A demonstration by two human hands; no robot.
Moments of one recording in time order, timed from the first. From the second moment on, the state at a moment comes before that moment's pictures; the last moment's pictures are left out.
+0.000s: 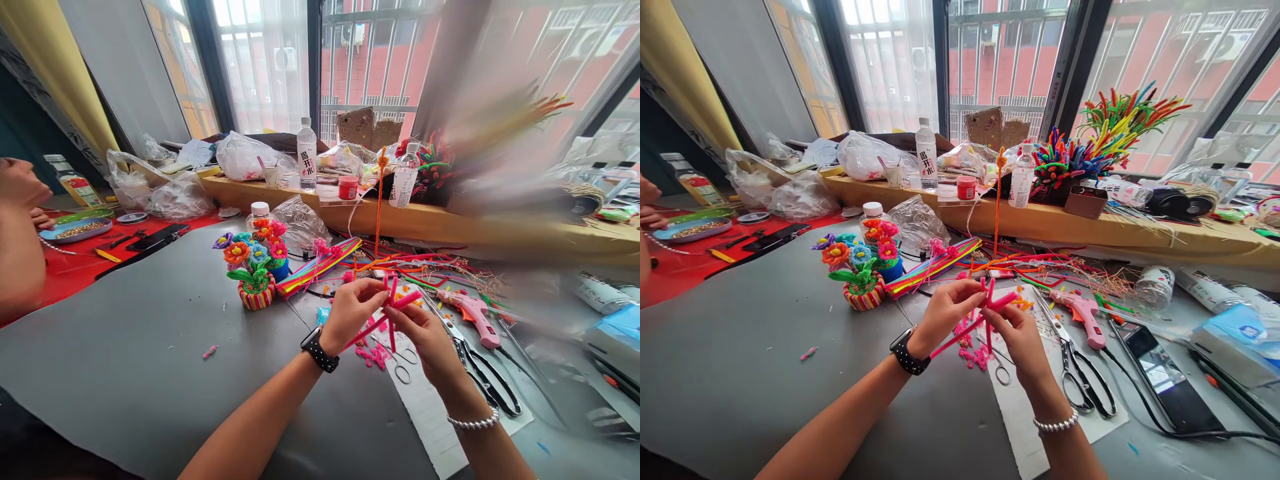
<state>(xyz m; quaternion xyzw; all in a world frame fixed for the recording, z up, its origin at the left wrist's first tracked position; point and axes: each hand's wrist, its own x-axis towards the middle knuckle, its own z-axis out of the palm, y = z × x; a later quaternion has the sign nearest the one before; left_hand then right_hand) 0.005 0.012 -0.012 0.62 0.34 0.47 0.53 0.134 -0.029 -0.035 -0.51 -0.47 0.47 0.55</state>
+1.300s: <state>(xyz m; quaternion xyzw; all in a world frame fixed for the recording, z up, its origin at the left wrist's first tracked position) -0.009 0.042 -0.030 0.58 0.36 0.27 0.67 0.142 -0.015 -0.058 -0.51 -0.32 0.39 0.70</state>
